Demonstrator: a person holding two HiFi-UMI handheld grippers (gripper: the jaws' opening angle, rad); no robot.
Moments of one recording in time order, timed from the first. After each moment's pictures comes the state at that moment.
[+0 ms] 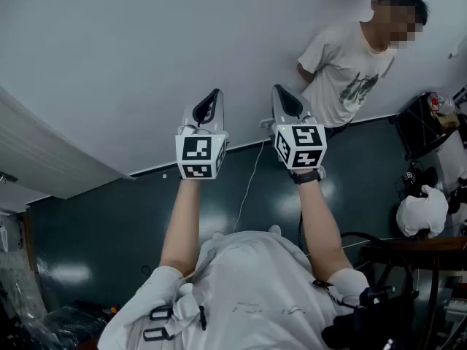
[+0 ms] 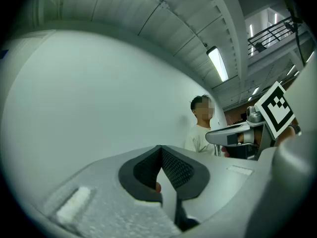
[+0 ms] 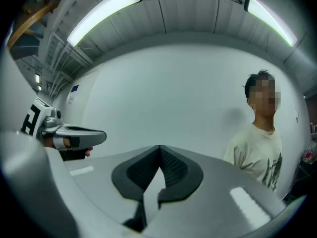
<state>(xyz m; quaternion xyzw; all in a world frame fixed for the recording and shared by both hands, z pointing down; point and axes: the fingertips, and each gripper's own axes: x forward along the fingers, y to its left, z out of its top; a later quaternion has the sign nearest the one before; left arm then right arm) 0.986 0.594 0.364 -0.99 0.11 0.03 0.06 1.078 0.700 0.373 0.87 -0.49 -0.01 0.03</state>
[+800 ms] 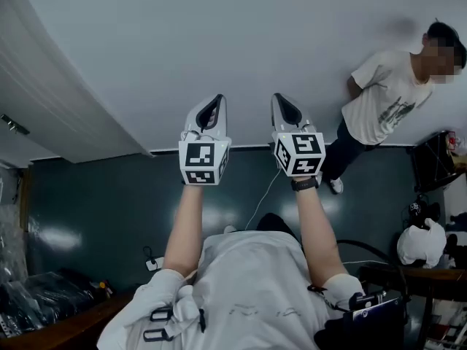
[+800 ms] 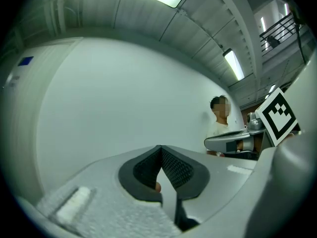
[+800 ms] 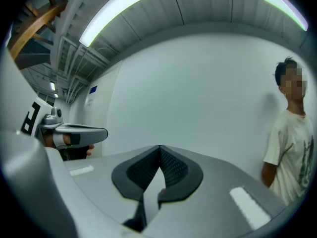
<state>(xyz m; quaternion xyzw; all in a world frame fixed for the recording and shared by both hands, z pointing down) 0.831 0.494 0.381 -0.98 0.20 0.03 0.03 0.939 0.576 0.399 0.81 -0.58 0.00 0.03</state>
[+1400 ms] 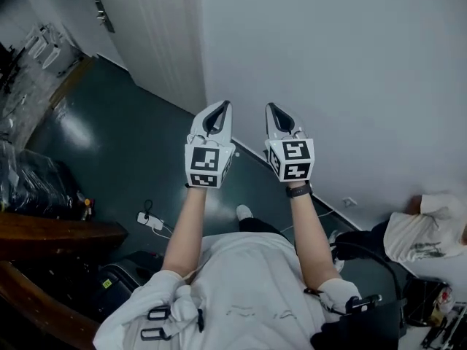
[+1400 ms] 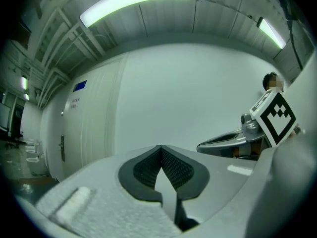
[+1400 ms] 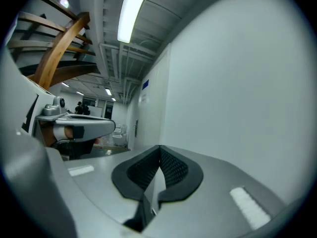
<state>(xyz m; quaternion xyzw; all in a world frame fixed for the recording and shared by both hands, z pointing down) 0.610 0.315 0.417 -0.87 0.48 0.00 0.04 0.720 0.315 0.444 0.58 -0.81 0.00 0.09</state>
